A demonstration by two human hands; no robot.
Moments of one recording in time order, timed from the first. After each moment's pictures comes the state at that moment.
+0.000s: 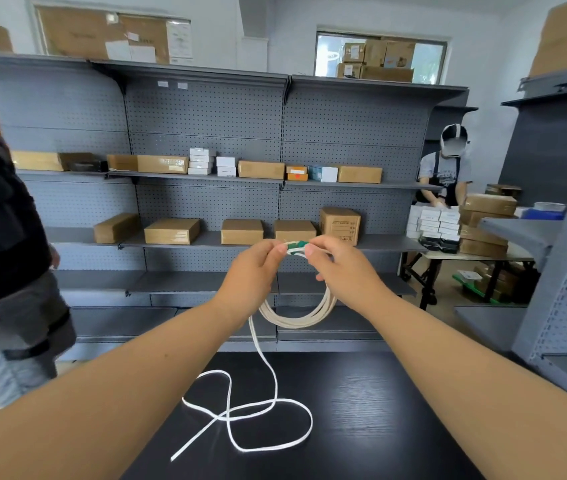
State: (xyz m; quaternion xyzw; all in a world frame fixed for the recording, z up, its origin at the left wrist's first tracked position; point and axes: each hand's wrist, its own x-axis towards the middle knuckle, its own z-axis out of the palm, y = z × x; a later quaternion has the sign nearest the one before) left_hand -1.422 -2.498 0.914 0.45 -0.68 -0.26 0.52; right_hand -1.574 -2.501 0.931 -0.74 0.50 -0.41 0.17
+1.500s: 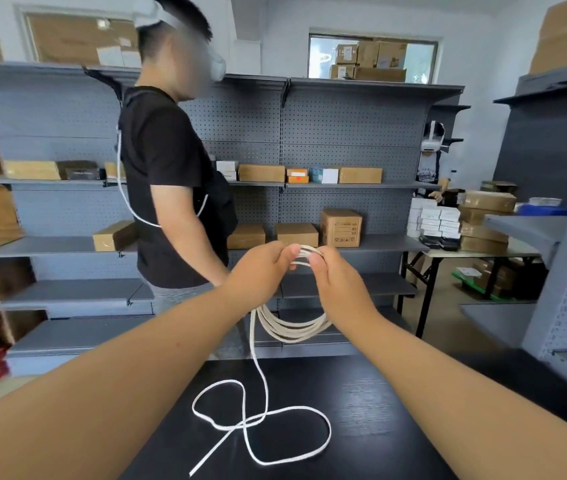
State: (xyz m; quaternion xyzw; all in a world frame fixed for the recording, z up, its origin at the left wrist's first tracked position) left_hand -1.394 -2.512 0.937 0.49 -0.77 -0.14 0.38; right_hand -1.532 -2.506 0.907 -0.73 0.50 -0.46 0.11
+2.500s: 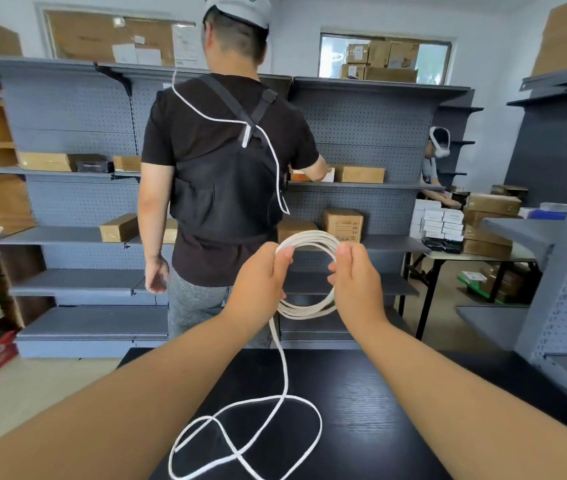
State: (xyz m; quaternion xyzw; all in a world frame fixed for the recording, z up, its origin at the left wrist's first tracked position) left_hand -1.435 -2.479 0.907 0.49 -0.68 -0.15 0.53; right_hand -1.573 -2.490 0.897 -0.62 0.50 -0.60 0.14
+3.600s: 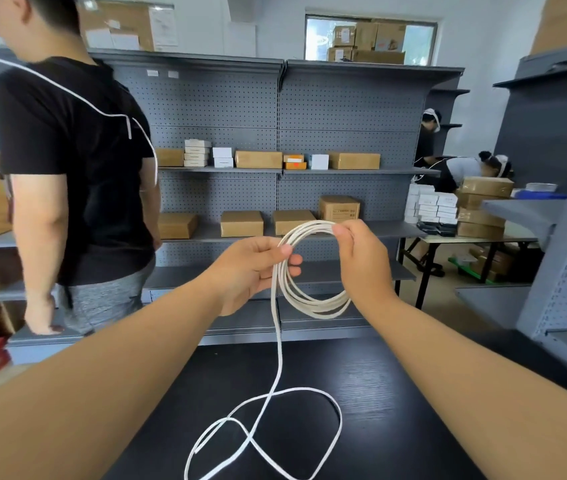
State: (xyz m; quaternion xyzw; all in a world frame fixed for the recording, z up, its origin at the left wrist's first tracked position) left_hand -1.374 -2.509 0.916 0.35 -0.60 -0.55 0.46; right_hand -1.545 -2.505 0.910 -0.65 0.50 -0.57 0.03
